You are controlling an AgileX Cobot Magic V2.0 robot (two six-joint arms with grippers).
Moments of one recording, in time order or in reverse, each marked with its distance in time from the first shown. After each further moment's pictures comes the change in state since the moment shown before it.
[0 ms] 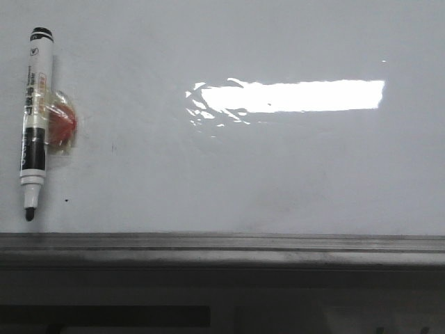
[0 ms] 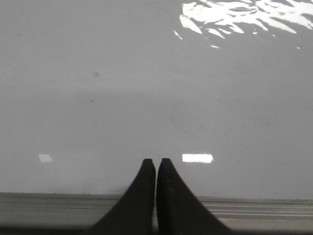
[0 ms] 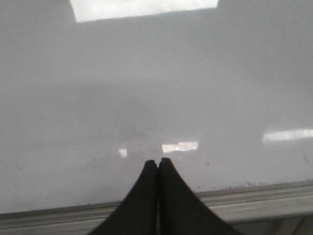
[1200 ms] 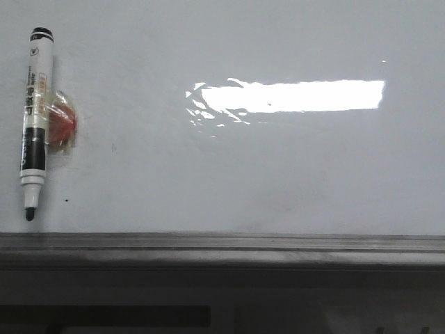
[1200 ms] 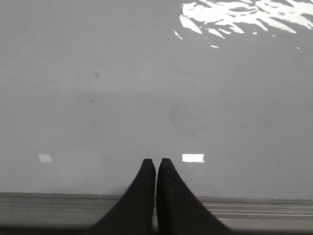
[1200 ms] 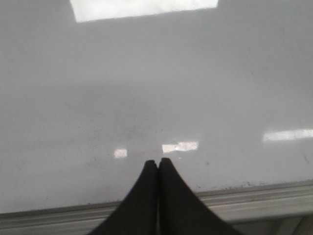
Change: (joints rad) left arm 0.000 0.000 0.000 0.000 0.000 0.000; right arm 0.000 0.000 0.000 0.000 0.000 0.000
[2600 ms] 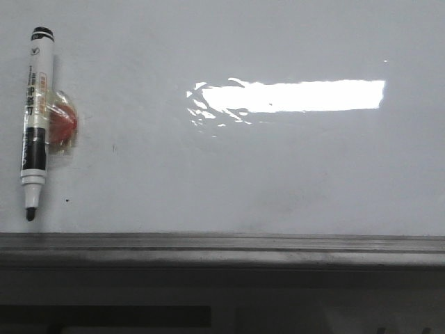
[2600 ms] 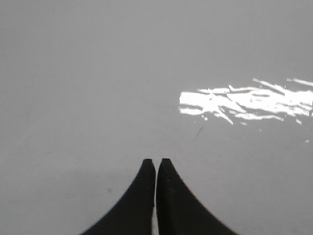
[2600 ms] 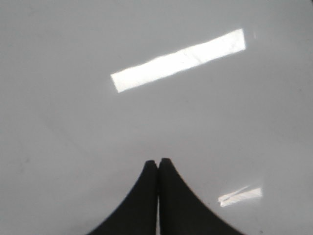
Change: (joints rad) left arm 0.000 0.000 0.000 -0.026 -0.337 0.000; right arm 0.000 0.000 0.002 0.248 -0.242 0.003
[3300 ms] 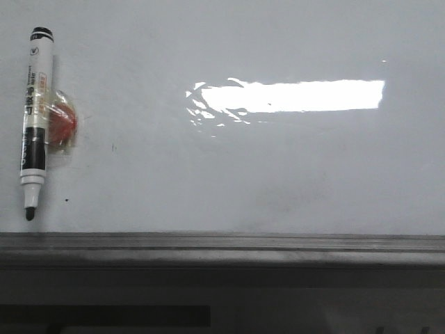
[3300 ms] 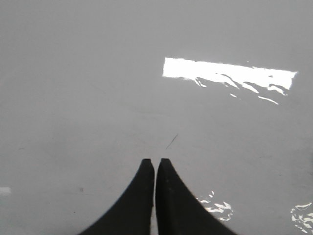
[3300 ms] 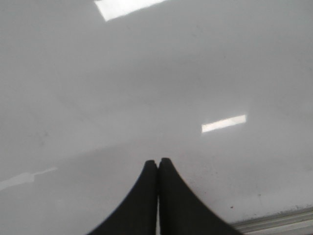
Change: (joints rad) left arm 0.000 0.144 -0.251 -0.133 0.307 0.002; right arm 0.000 0.188 -0.311 0.004 0.426 0.000
